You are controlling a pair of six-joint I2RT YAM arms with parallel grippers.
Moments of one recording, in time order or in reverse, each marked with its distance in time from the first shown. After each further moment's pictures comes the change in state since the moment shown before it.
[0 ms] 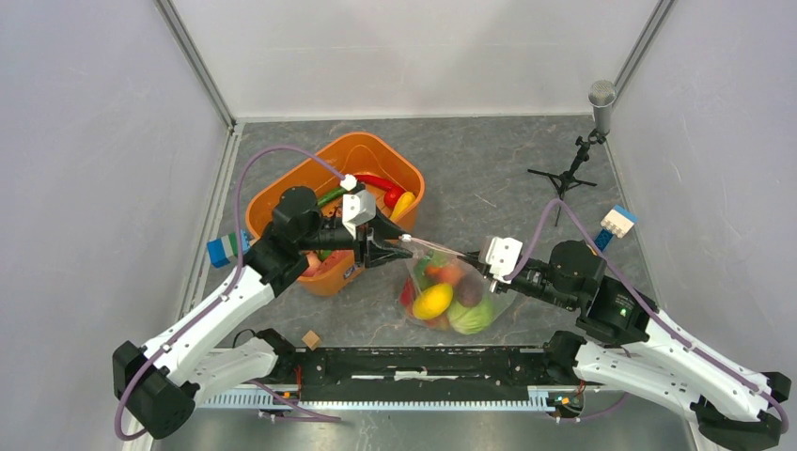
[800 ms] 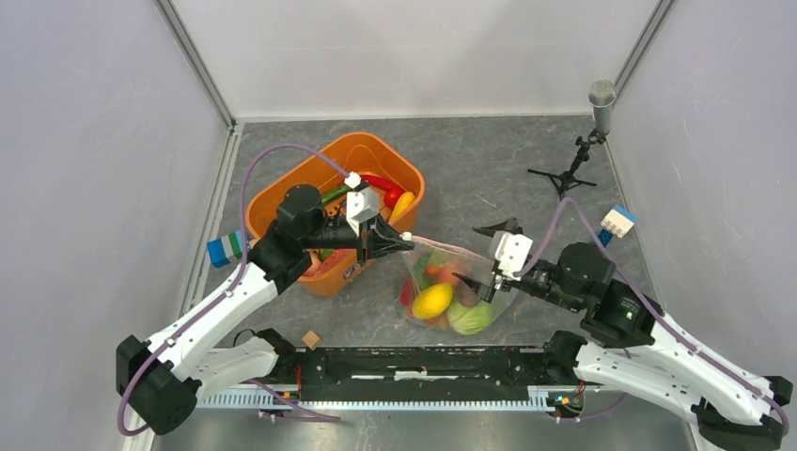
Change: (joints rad) left arm 0.000 0.035 0.000 0.001 0.011 -0.021; right arm 0.000 -0.014 -0.002 0.021 0.019 0.043
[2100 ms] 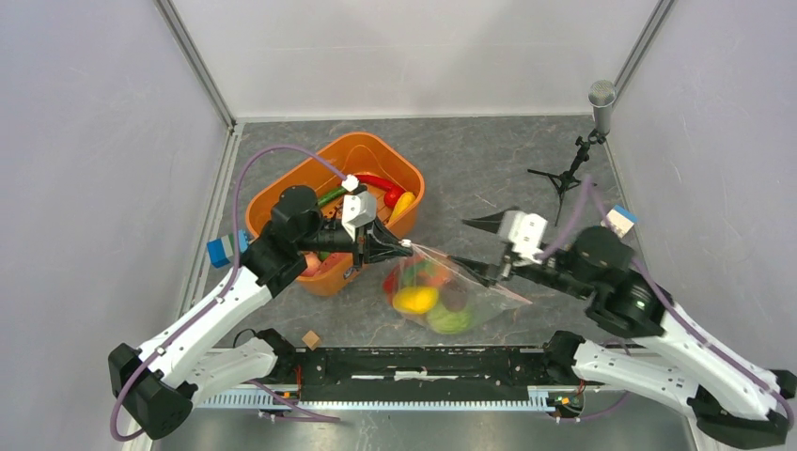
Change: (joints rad) left arm -0.024 -0.043 0.035 -0.071 0.024 0.003; right arm -0.003 0.044 0.178 -0.010 -0.055 0.066
